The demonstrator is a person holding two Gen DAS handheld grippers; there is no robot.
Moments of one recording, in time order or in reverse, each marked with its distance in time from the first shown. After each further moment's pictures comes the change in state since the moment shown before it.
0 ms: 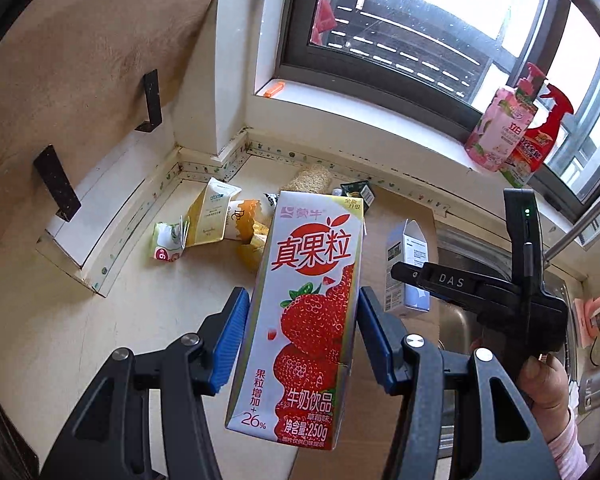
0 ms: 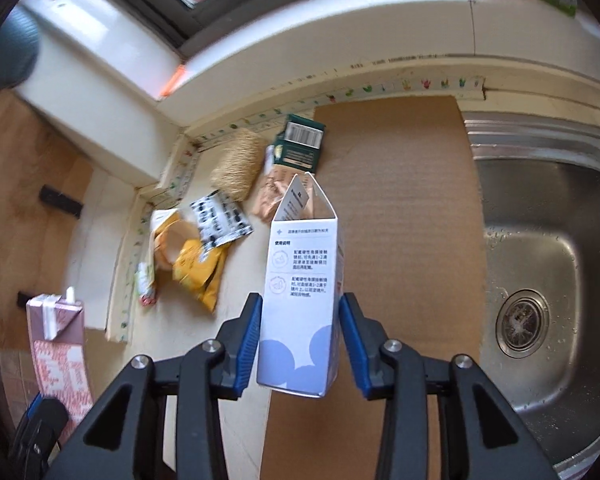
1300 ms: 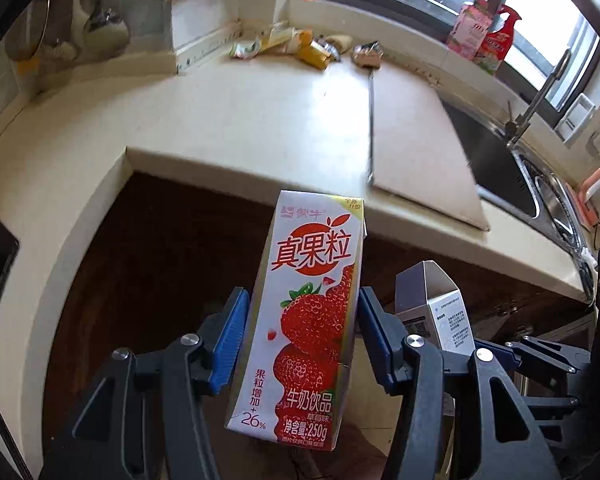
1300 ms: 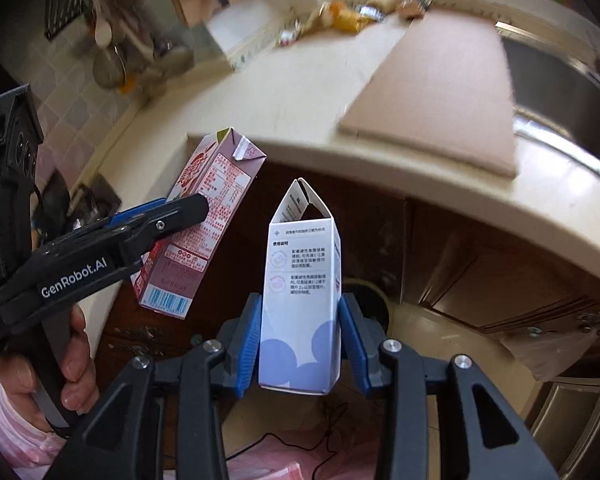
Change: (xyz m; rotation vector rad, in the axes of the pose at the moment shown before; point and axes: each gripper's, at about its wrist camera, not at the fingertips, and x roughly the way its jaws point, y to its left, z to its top) left arm -0.083 0.104 -0.338 0.003 0.124 -0.008; right arm -0.066 0.045 -0.411 -0.374 0.086 0.067
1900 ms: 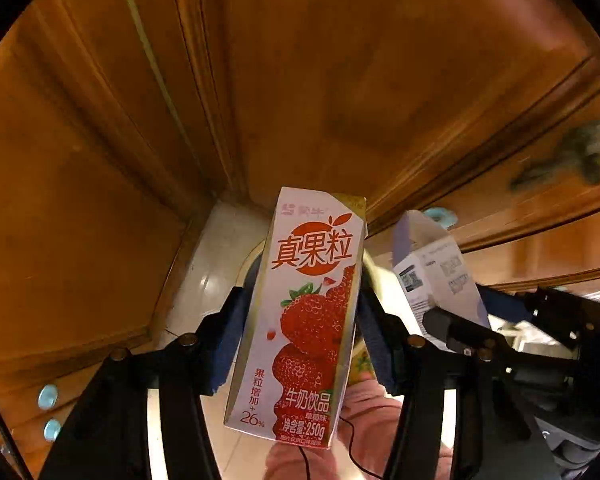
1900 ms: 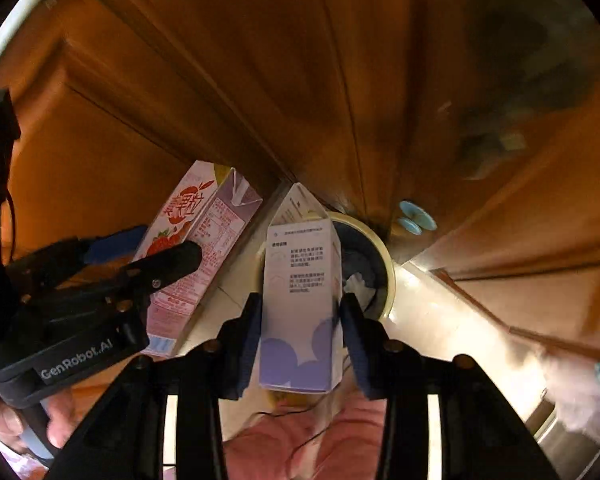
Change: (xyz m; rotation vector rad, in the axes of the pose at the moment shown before) left arm 0.271 0.090 -0.123 -0.105 0.284 0.086; right arm 0.287 -0.069 -0.045 -0.120 0.279 -0.074
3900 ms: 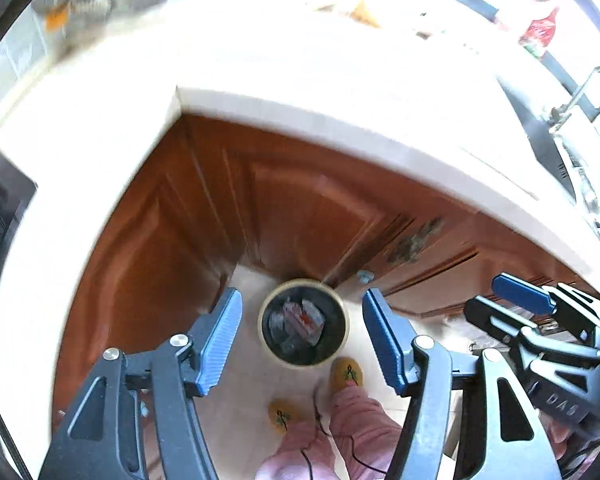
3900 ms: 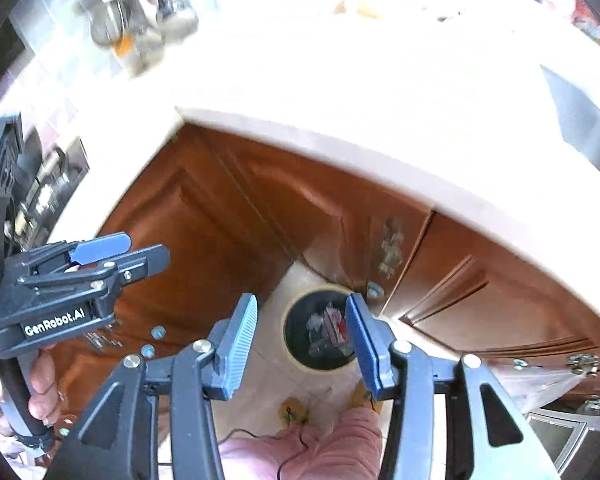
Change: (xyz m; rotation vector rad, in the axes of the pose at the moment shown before) left arm -0.295 -0.029 0.026 0.062 -0.217 0.010; right arm -0.262 0.063 -0.001 0.019 -0.303 -0.038
